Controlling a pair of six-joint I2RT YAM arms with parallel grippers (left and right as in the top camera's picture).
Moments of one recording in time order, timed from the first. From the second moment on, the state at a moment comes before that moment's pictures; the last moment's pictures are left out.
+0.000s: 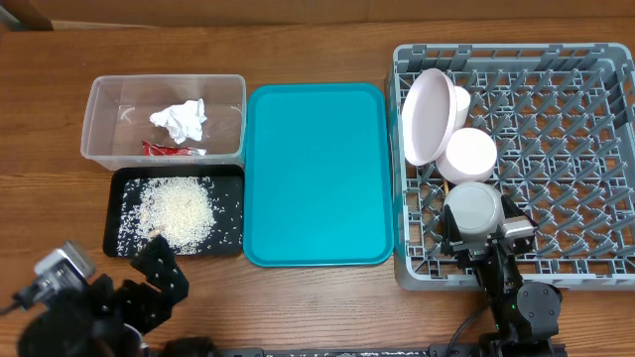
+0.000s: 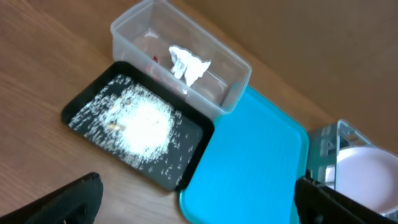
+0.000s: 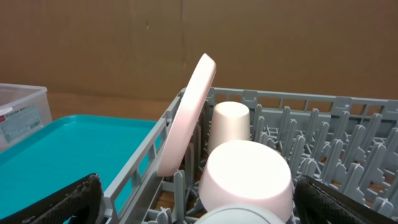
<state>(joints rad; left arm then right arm) 0.08 0.50 1.25 -1.29 -0.07 -0.60 0.10 0.01 0.02 -0.03 -0.07 -0.01</state>
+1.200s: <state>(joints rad) 0.08 0.02 0.01 0.05 0.06 -0.64 0.10 0.01 0.02 -0.03 -0.07 -0.01</state>
